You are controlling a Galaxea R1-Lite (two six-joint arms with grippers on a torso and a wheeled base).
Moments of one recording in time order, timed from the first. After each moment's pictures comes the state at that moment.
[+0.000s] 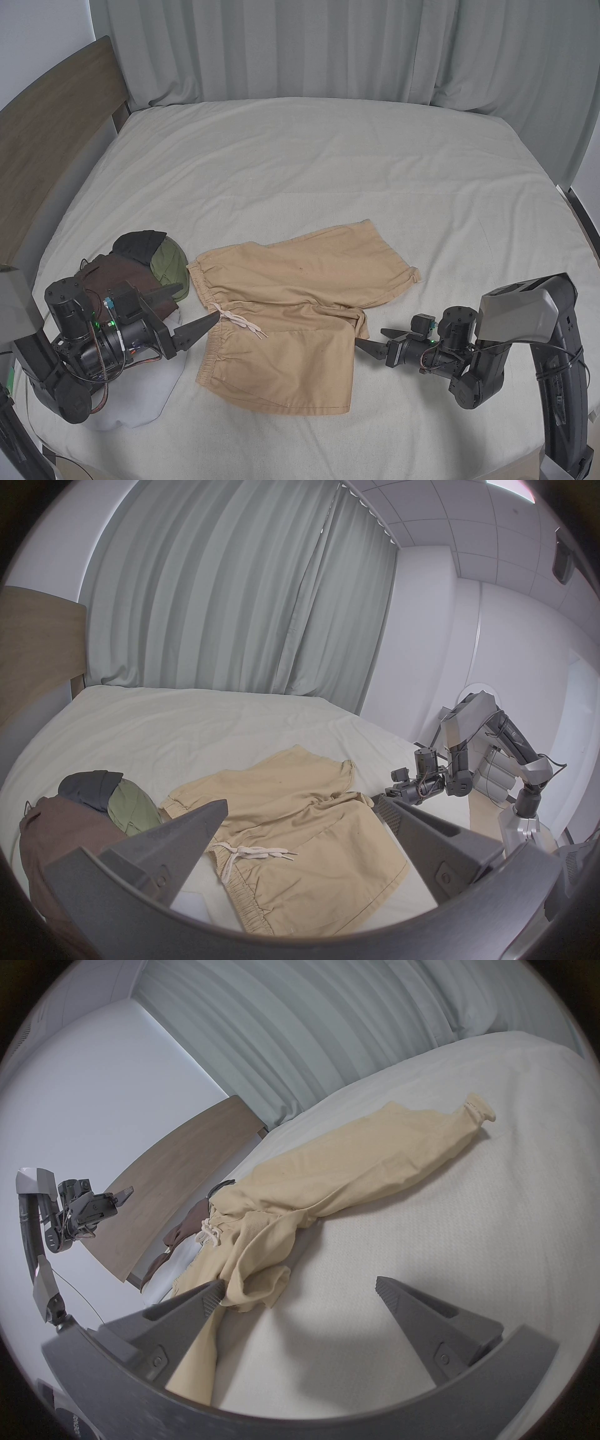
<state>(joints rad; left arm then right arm) -0.16 1.94 -0.28 -1.55 -0.56 0.02 0.33 2.56 -0.71 -1.55 0.44 0.32</state>
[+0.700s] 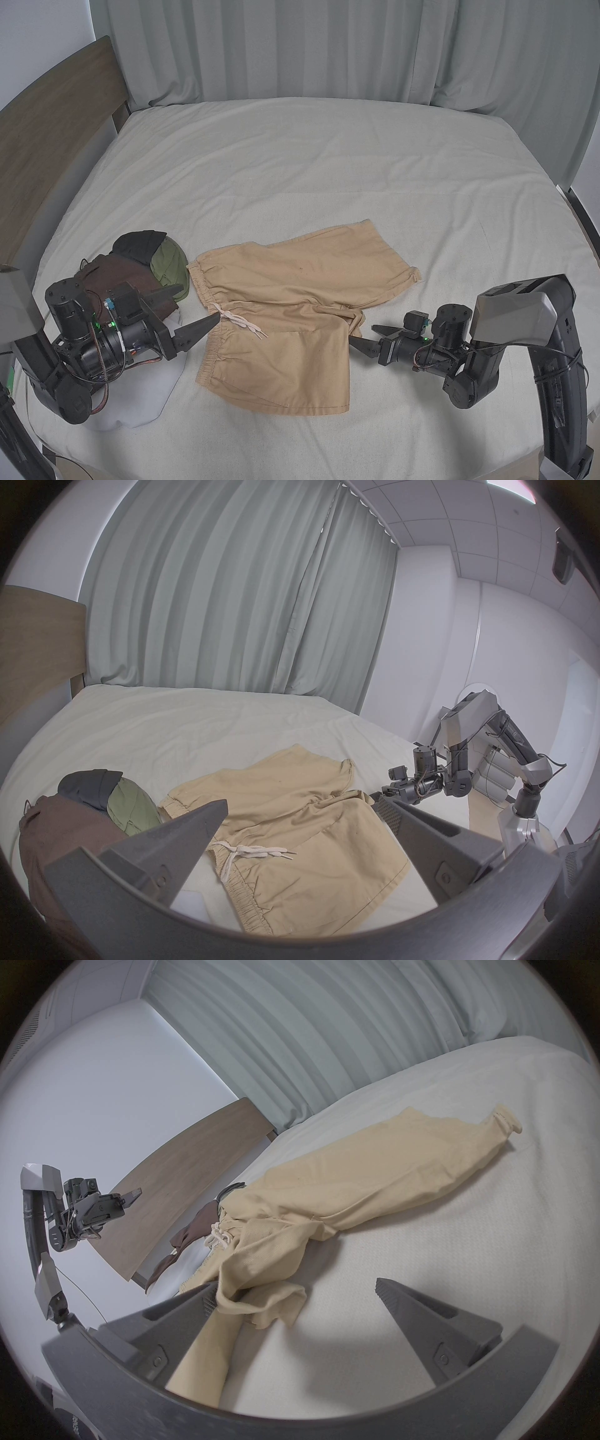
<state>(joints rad) -0.16 1.94 -0.28 -1.55 -0.56 0.02 0.36 2.56 -0.75 -1.55 0.44 0.32</state>
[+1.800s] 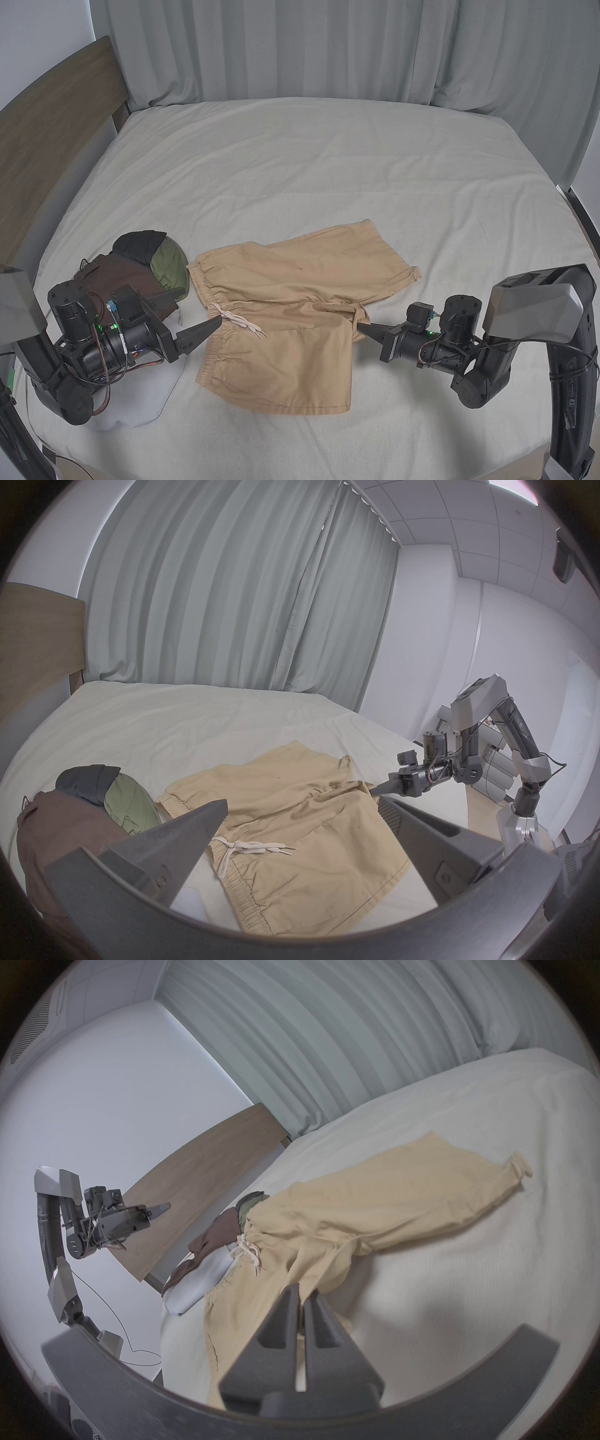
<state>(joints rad) -0.16 1.95 -0.28 -1.55 -0.56 0.02 0.40 2.42 -0.66 -1.55 0.44 0.31</state>
